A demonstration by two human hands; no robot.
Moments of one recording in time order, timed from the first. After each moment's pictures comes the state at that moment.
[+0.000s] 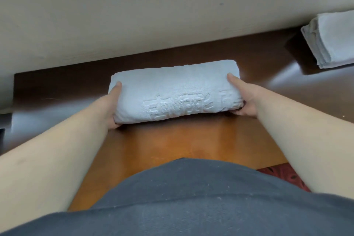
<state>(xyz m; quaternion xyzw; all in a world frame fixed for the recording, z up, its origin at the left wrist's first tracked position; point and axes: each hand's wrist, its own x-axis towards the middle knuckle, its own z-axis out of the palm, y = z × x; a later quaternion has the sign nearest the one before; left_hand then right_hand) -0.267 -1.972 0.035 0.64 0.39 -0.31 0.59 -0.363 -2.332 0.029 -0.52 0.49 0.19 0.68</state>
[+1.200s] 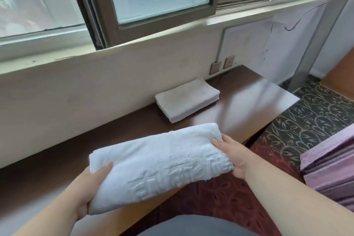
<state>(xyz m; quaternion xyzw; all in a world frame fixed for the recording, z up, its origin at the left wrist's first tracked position) -0.473 -2.267 0.149 0.72 0.07 -0.38 0.58 -0.681 -2.620 0.158 -0.49 0.36 -0.06 0.79</state>
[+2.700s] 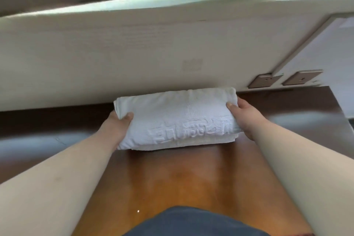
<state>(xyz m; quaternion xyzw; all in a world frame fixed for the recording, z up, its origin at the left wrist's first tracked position) -0.304 -2.633 0.047 0.85 0.22 -0.22 0.43 -0.370 -3.027 0.047 -0.72 0.35 0.13 0.58</state>
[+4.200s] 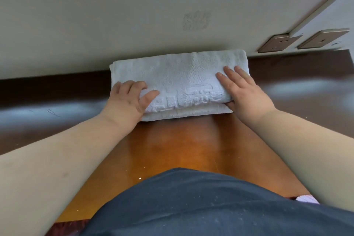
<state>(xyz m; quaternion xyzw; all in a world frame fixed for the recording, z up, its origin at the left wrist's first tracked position) -0.338 -2.656 0.059 0.93 -0.34 -0.10 -0.09 -0.409 -3.002 0.058 -0.99 -0.06 0.09 0.12</state>
